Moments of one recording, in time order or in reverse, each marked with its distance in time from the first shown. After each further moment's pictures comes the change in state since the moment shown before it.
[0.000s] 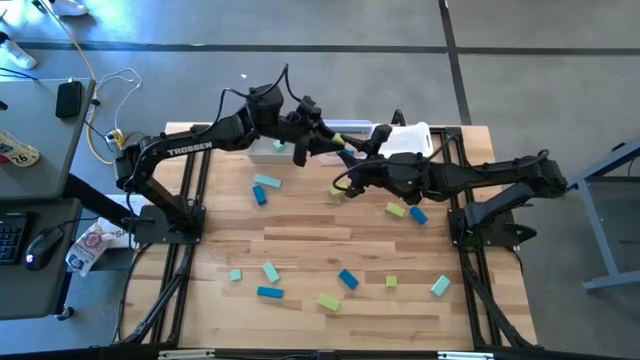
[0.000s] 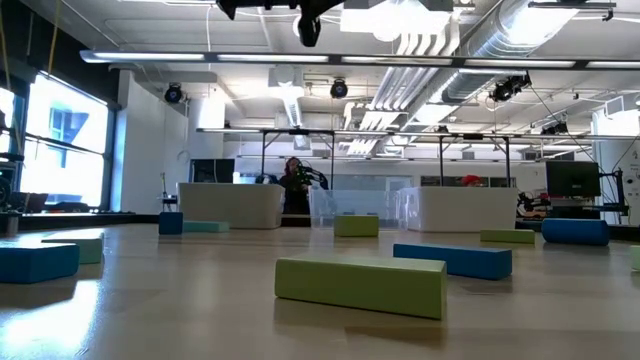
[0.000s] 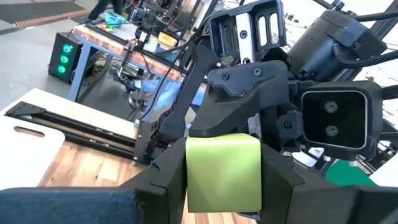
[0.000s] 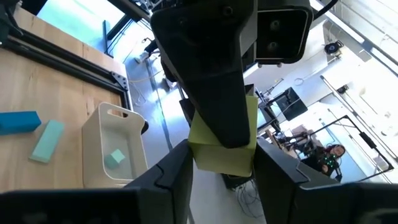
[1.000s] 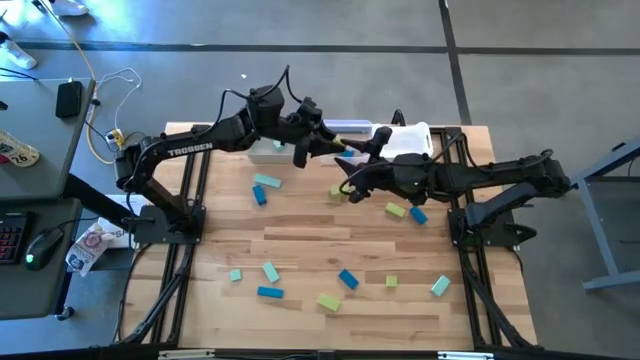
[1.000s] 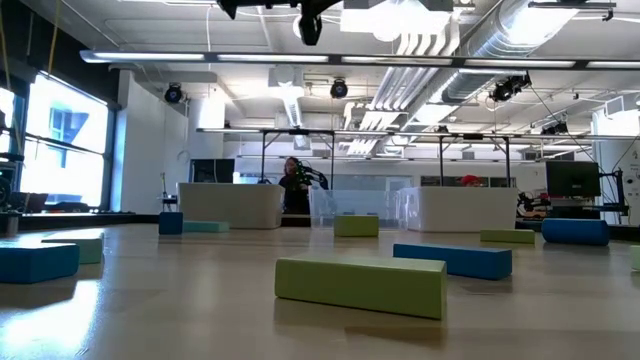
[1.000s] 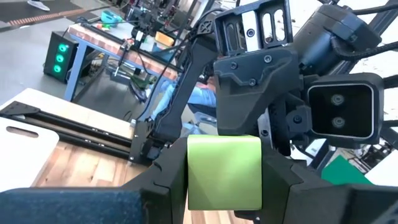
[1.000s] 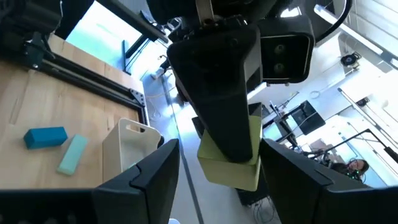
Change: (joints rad) left arm 0.005 0.000 0.000 0.016 0.003 -0.017; right arm 0.027 -0.028 0.001 -0.026 -0.072 0.022
